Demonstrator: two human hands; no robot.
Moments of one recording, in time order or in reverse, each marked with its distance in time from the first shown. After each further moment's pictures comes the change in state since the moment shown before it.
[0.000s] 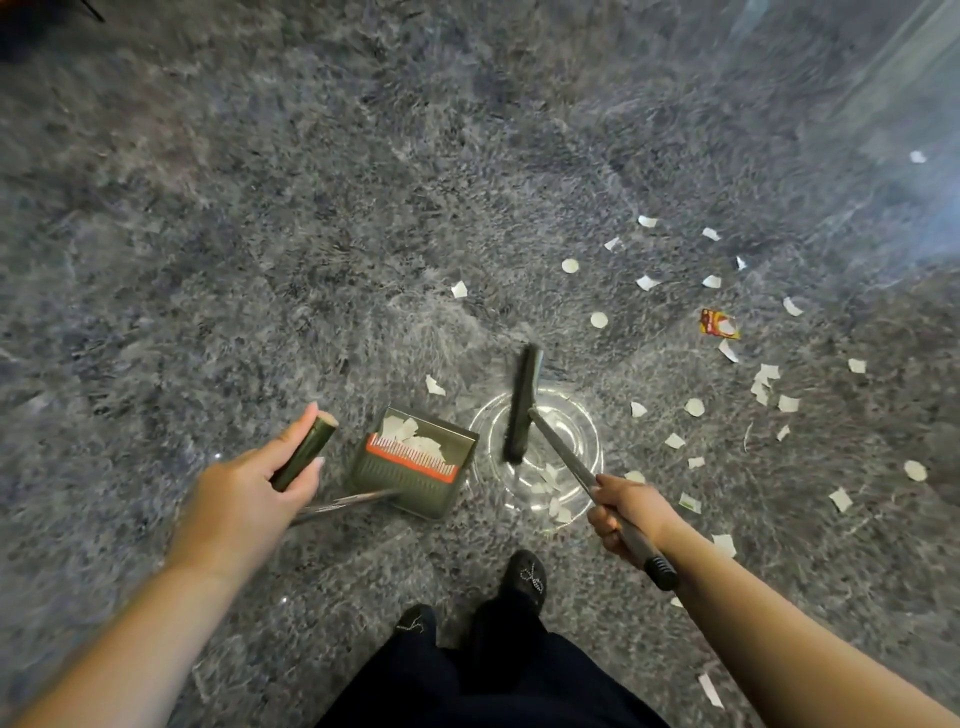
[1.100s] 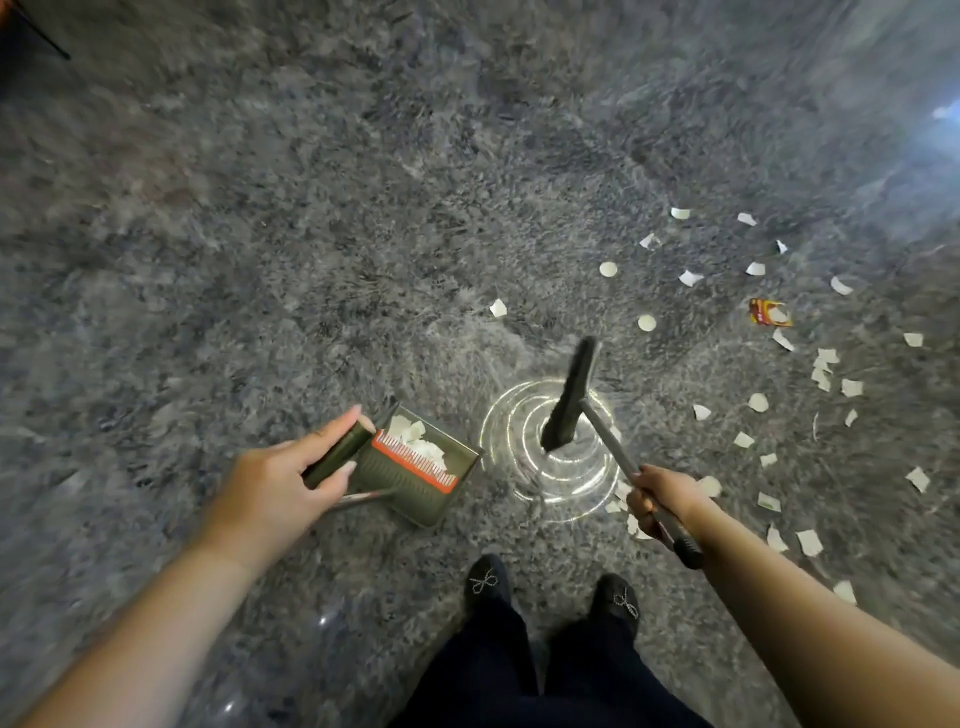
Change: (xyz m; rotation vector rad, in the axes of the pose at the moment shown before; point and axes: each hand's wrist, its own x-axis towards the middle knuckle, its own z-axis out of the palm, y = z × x) left_hand 0.179 -0.110 -0.080 0.087 -0.140 0.333; right_hand 0.076 -0.044 0.150 0.154 0.220 -0.014
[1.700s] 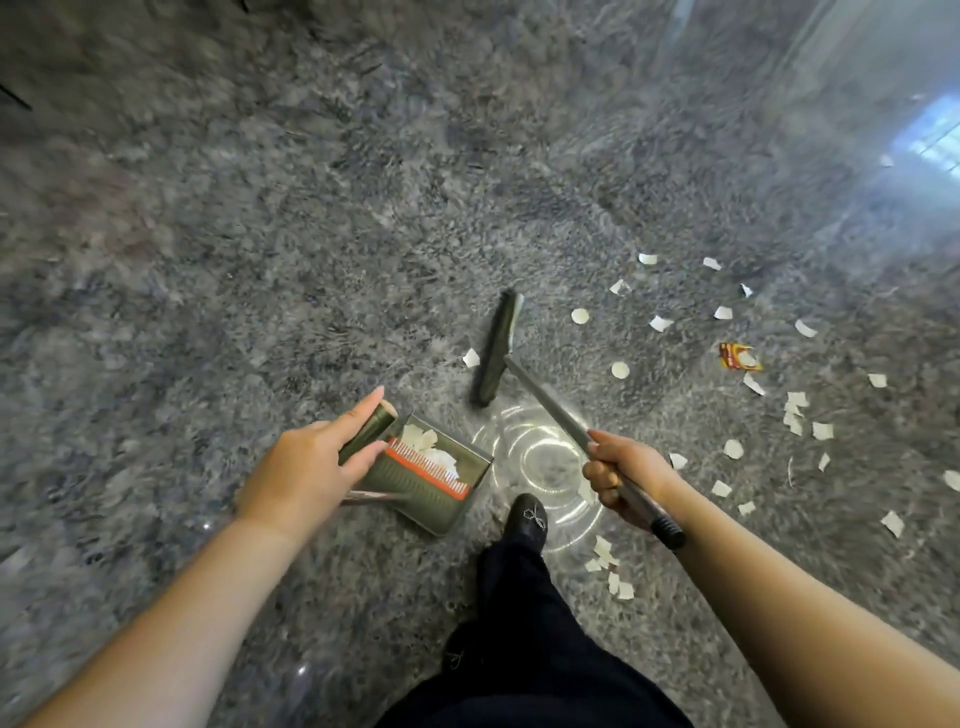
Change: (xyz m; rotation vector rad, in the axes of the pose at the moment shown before) left_hand 0.144 0.046 0.035 0.033 -0.055 0.017; right_hand -0.005 -0.140 0.035 0.090 -0.276 -0.127
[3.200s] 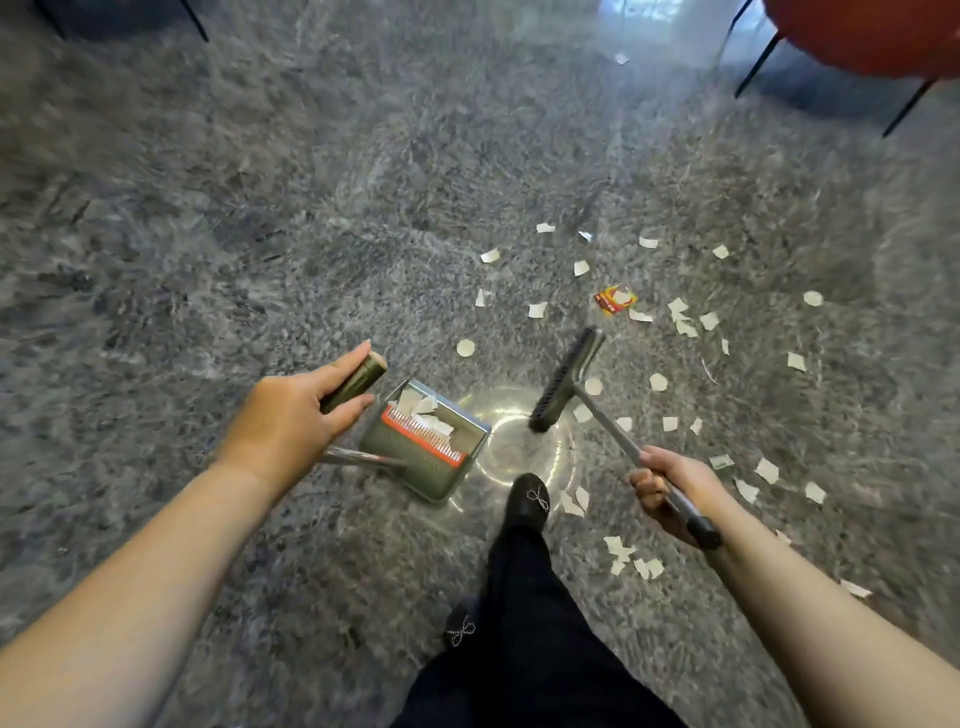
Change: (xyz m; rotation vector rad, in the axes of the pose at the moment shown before) left_hand 0.340 0.146 0.008 0.018 -0.271 0.567; right_hand 0.042 -0.081 -0.087 0.799 0.332 -0.066
